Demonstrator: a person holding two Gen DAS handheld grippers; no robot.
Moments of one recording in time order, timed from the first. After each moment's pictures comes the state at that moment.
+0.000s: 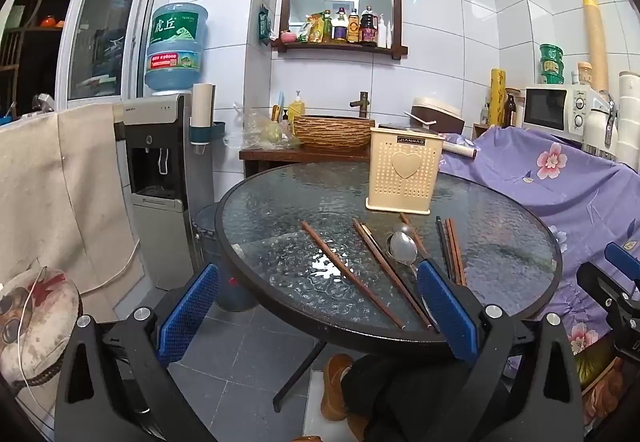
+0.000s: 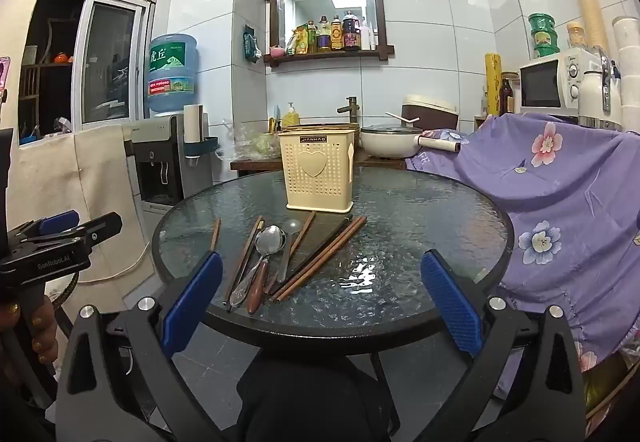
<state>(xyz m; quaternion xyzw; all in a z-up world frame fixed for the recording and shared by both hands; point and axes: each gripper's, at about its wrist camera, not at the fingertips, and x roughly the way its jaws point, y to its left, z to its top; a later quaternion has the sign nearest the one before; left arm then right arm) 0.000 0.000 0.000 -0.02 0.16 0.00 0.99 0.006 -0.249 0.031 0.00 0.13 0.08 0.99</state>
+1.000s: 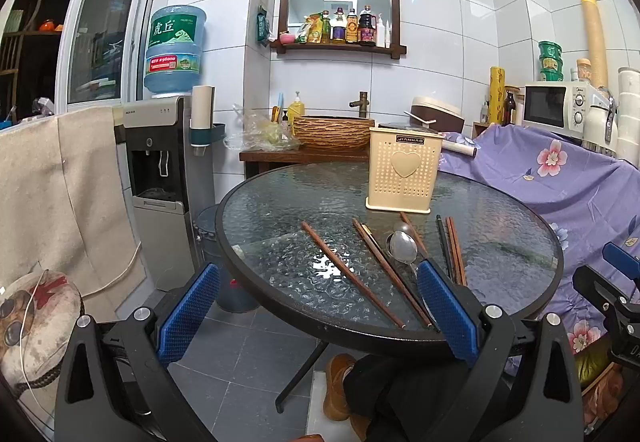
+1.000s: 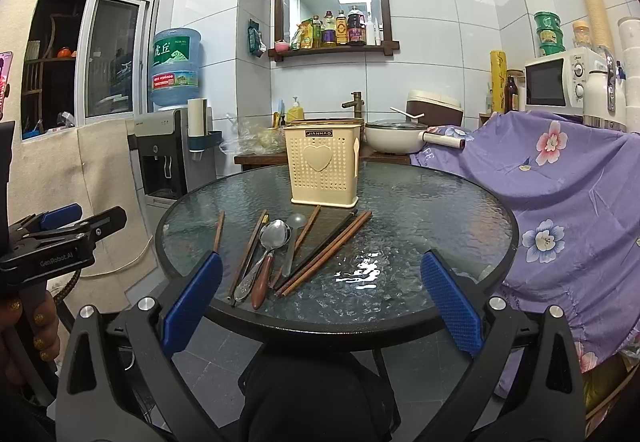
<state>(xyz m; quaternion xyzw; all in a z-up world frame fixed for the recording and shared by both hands) 0.000 -0.001 0.002 -0.02 0.16 0.00 0.99 0.006 -0.243 0.028 0.00 0.14 0.09 0.99</state>
